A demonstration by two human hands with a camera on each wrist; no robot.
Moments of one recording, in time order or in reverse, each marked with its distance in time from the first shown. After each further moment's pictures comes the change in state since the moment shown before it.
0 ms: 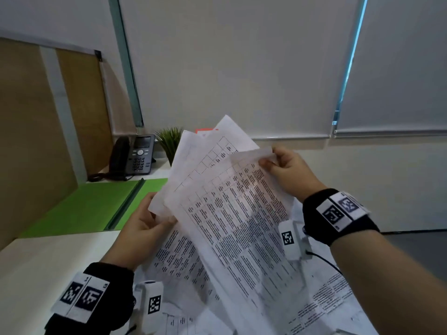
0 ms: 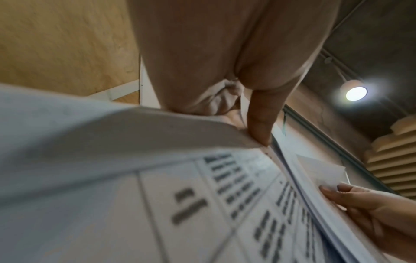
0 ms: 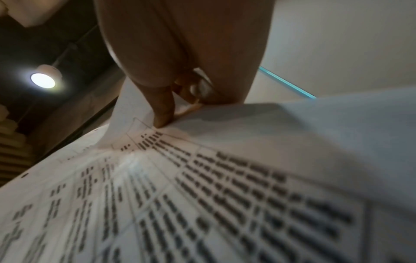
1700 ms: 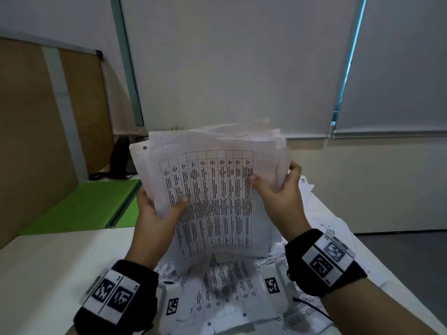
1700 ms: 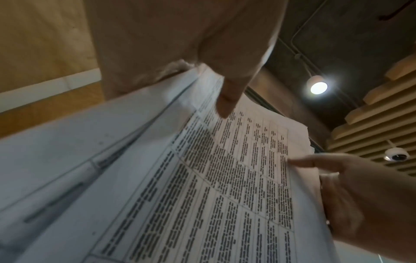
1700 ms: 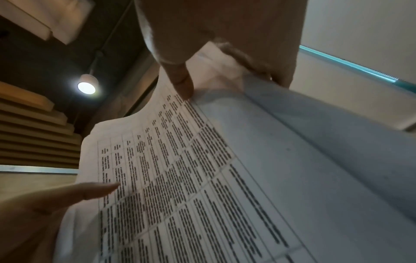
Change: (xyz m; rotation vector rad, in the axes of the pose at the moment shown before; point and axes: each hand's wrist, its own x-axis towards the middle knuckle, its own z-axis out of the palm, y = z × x) left_hand 0.004 -0.003 0.023 -0.045 0.291 0.107; right_hand -0.059 -0.001 0.042 0.207 0.310 0.006
